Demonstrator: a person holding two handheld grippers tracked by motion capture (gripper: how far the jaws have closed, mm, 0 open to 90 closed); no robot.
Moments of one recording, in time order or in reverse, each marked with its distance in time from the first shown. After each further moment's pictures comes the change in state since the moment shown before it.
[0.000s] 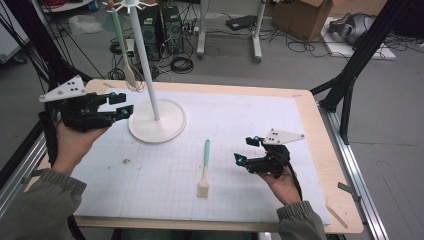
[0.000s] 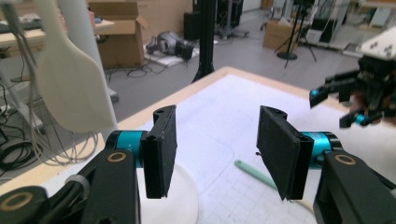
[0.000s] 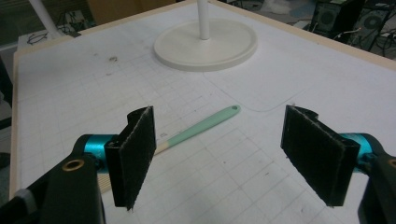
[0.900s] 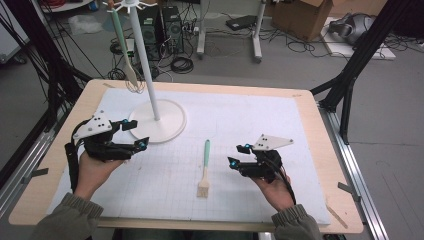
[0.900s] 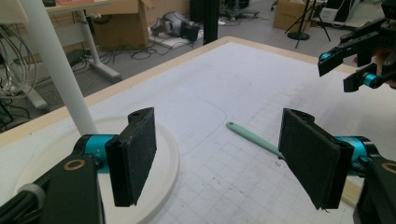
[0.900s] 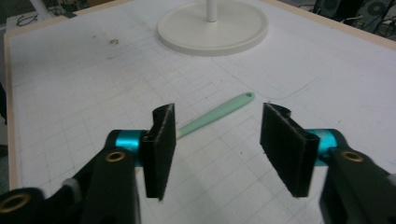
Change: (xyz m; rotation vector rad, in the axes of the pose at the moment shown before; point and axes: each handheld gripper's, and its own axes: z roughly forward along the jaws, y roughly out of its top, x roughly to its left) left arm -0.038 -0.066 0.023 0.055 0.036 0.003; right arm 0.021 -0.003 0.013 0.063 -0.017 -0.015
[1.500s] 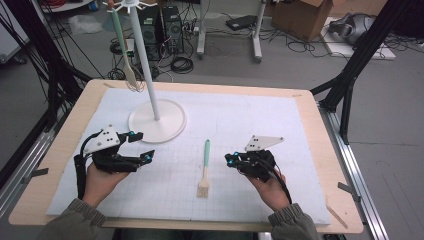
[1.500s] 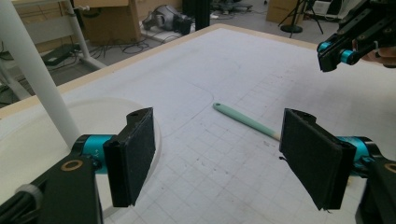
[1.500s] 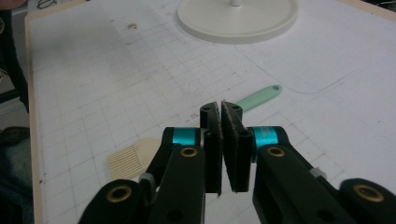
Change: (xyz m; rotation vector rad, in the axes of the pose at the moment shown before) left arm -0.016 -0.030 0.008 0.017 -0.025 0.014; right arm 0.007 0.004 0.013 0.067 0.074 -0.015
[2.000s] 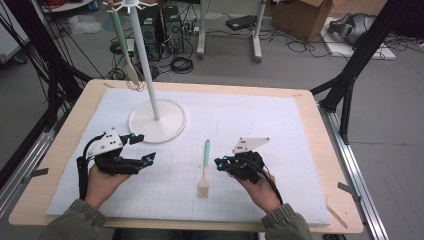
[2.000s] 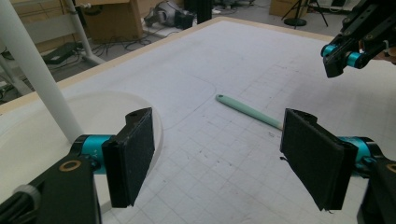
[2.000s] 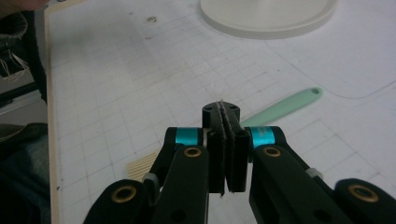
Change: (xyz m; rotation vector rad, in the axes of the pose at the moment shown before) left arm 0.000 -0.008 0.005 0.013 0.011 0.023; right arm 0.012 0.004 0.024 0.034 0.067 -0.003
